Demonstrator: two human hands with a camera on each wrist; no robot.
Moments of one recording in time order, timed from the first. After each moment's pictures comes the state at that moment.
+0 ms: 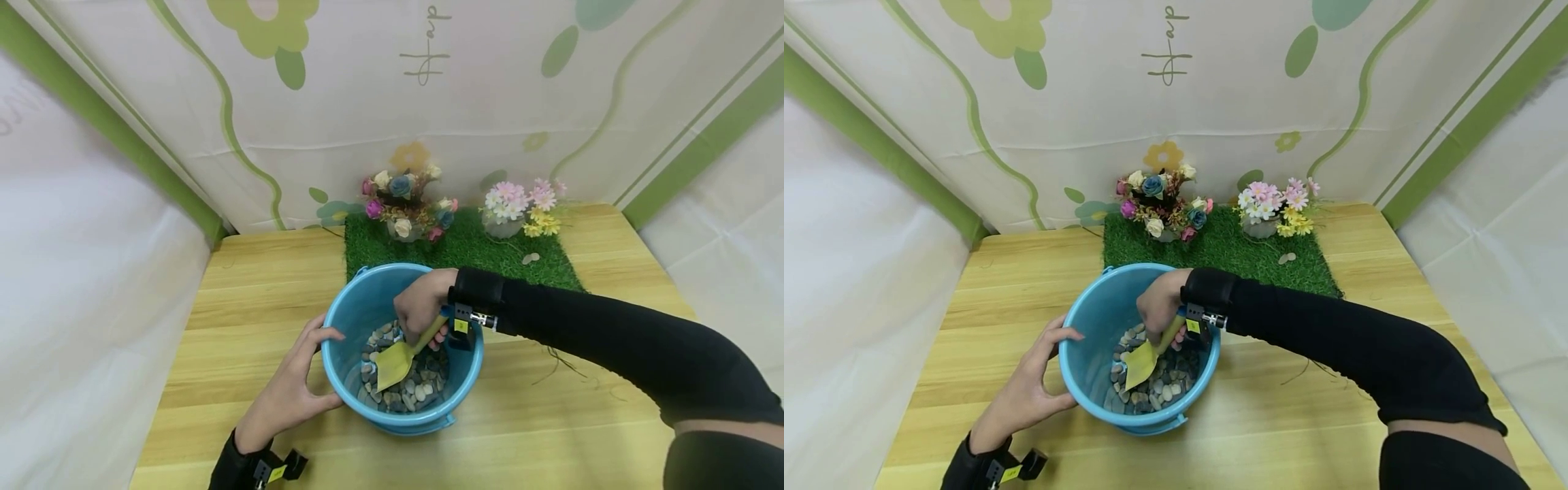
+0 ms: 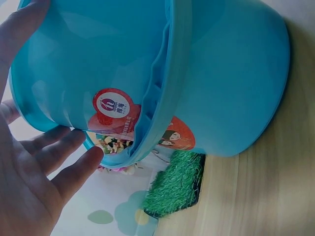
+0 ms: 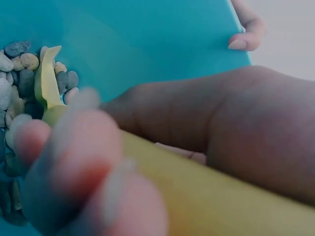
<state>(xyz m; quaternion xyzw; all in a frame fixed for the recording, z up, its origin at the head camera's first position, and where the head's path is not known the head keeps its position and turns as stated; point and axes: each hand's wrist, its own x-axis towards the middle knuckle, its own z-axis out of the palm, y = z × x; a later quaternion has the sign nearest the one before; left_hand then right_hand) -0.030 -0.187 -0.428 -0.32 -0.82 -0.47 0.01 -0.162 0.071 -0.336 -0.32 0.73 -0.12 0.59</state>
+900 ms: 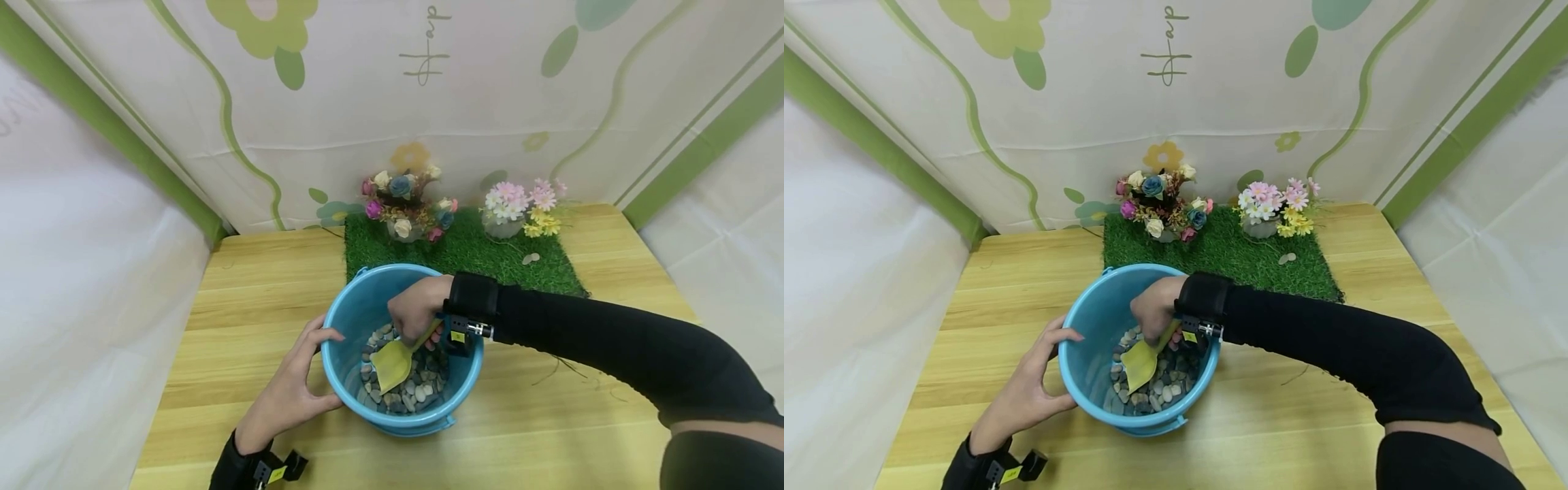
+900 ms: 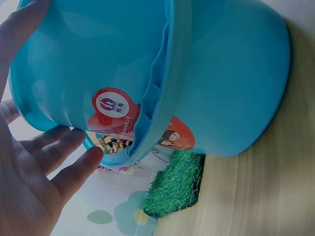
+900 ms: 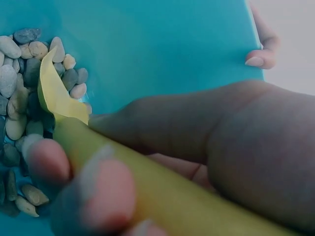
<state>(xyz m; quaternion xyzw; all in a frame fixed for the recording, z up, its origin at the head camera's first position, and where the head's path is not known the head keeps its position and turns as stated) -0.031 -0.187 -0.428 -0.32 -0.82 -0.47 0.02 -0.152 0.062 -0.339 -0.35 0.78 -0.08 0.52</state>
